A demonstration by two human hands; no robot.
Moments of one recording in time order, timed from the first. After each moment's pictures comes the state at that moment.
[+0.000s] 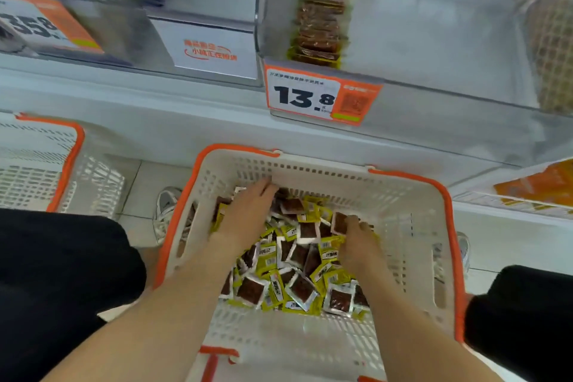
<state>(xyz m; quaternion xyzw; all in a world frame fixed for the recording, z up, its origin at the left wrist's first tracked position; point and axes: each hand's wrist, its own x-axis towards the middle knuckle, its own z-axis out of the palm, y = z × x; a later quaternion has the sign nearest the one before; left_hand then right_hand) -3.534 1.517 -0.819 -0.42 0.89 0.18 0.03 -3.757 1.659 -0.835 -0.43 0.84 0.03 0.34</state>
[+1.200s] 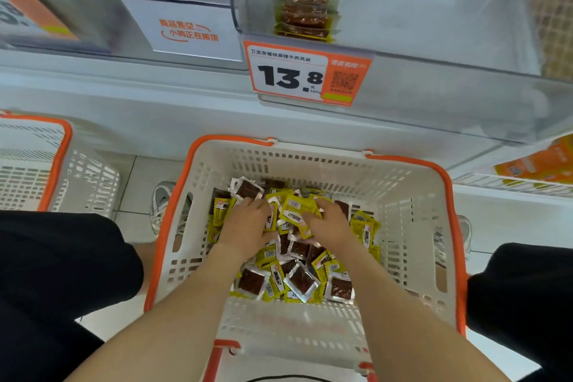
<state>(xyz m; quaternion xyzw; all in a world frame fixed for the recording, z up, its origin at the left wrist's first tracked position) -3.525 1.549 -0.846 -0.44 0.87 0.19 0.14 -3.716 1.627 -0.847 -0.21 0.74 -0.29 0.57</state>
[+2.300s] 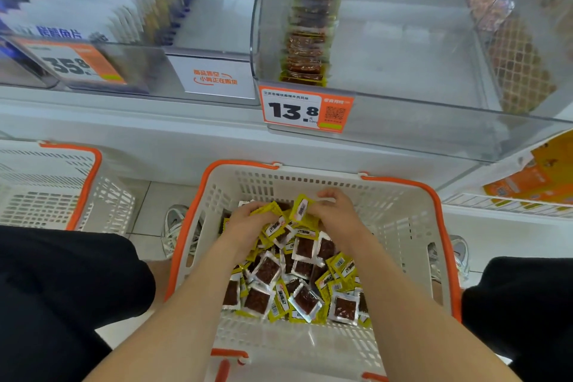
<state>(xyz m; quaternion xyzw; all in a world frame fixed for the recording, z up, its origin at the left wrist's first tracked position) -3.529 1.530 -0.792 -0.57 0.40 0.70 -0.15 -3.731 1.594 -0.792 -0.16 0.68 -0.45 0.56</state>
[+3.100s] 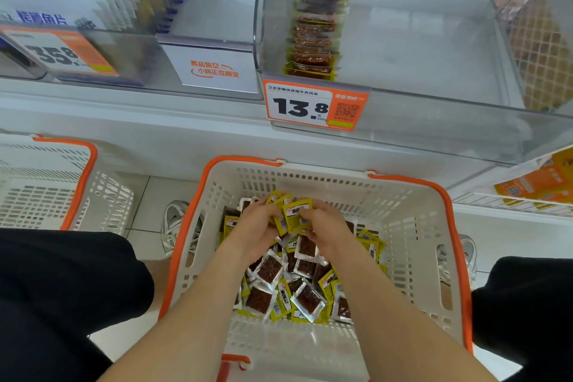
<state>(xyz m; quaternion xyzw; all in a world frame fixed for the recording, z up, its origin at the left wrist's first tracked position) -3.552 1.530 -0.793 -0.47 0.25 0.81 -0.22 -3.699 1.587 -0.815 -0.05 0.65 -0.44 0.61</state>
